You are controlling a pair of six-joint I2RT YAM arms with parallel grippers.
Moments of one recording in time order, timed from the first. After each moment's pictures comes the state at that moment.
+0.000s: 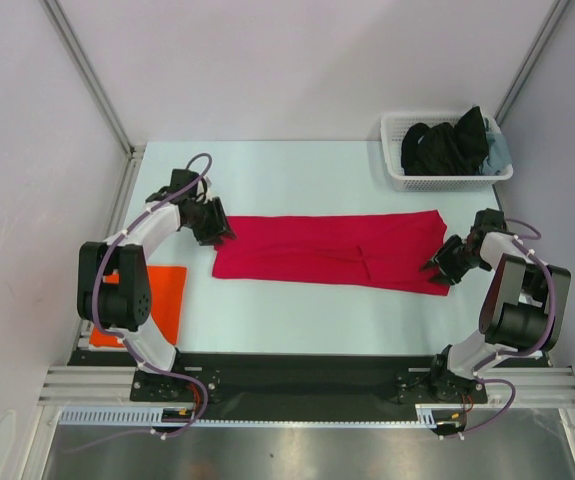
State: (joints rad) left arm -0.10 1.70 1.18 -0.57 0.31 -0.41; right arm -0.32 1.58 0.87 -0.58 -0.36 0.52
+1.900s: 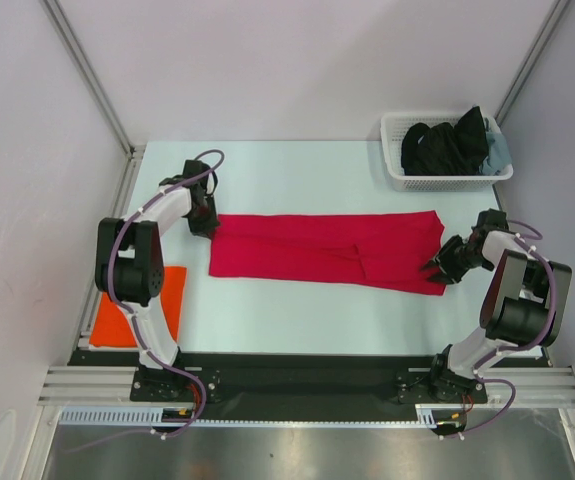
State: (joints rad) left arm -0.12 1.90 1.38 -0.69 -0.04 -0.32; right arm -0.34 1.60 0.88 -0.59 -0.40 0.51
